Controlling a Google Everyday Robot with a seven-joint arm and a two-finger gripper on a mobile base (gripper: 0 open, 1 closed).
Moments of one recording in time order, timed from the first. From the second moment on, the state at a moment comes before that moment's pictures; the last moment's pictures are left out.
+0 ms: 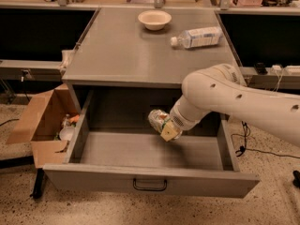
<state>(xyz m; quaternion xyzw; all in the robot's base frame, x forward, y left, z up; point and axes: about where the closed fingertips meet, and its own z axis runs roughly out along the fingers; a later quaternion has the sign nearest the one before) 0.550 -0.094 0.695 -0.39 0.90 0.05 0.18</state>
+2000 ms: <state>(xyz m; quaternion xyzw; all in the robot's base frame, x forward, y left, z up) 0.600 -0.135 0.639 -0.32 0.91 0.14 0.23</state>
